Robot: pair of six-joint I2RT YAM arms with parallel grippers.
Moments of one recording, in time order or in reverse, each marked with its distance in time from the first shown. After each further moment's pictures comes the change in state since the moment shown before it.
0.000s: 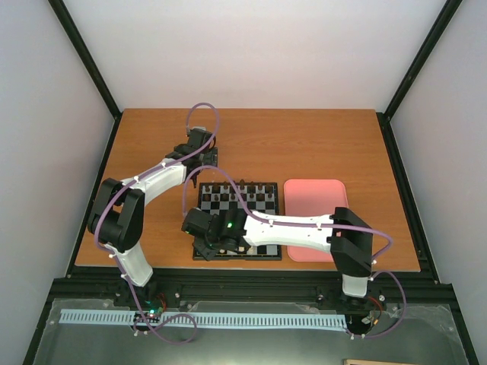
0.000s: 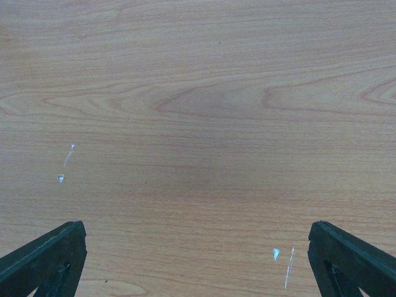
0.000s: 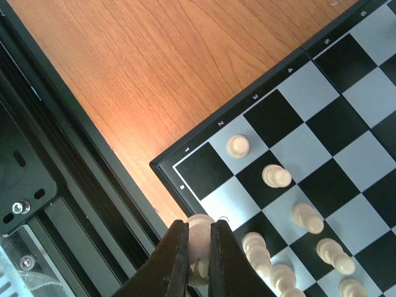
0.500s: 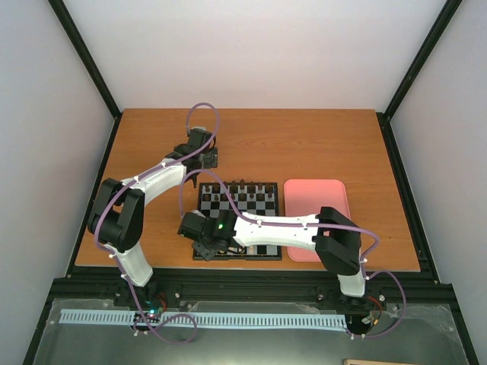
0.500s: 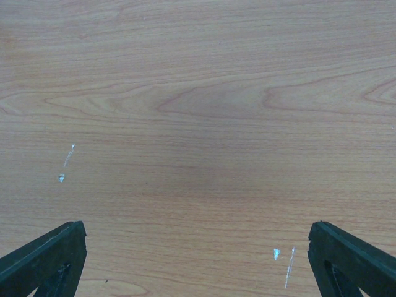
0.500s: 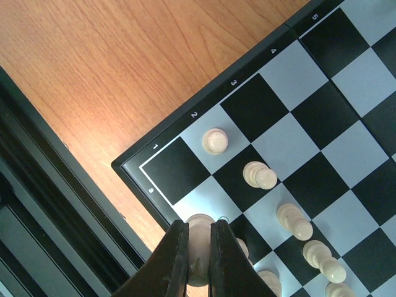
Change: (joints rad) left arm 0.000 0.000 0.000 0.000 -0.001 0.000; right arm 0.003 0.098 0.063 -0.059 0.063 0.002
